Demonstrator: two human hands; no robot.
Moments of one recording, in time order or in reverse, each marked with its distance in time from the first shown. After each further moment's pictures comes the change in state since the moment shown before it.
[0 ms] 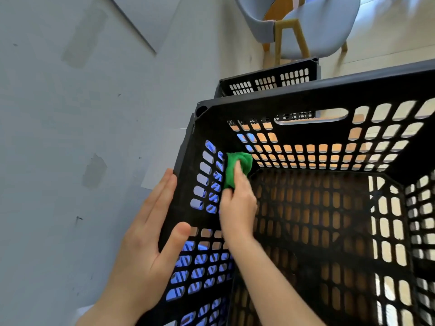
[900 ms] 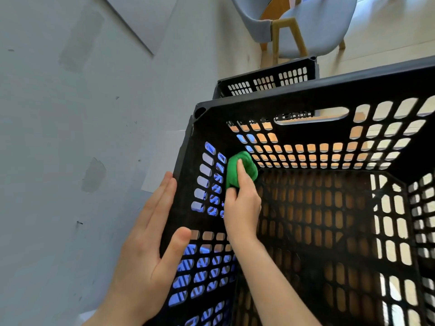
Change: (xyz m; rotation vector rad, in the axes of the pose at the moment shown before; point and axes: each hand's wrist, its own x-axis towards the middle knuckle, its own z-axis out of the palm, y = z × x) left_hand 0.001 0.002 0.001 -0.016 -0.006 0.019; right_hand 0.001 -0.004 -0.003 0.067 0.053 -0.025
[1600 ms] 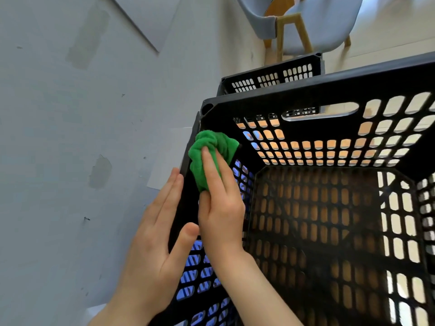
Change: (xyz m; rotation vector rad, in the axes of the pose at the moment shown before) left_hand -0.001 -0.003 0.000 0.015 -0.005 0.013; right_hand -0.034 -0.038 0.020 0.011 0.108 -0.510
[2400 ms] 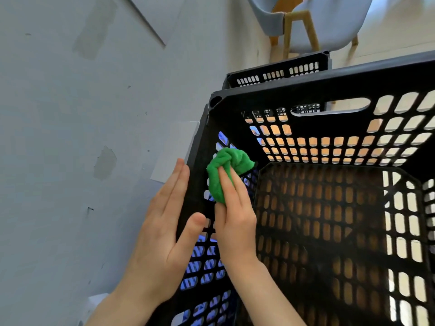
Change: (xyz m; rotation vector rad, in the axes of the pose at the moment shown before) left_hand -0.003 -0.003 0.001 0.020 -0.025 -0.031; right_hand -0.031 0.022 -0.011 -0.042 -0.053 0.019
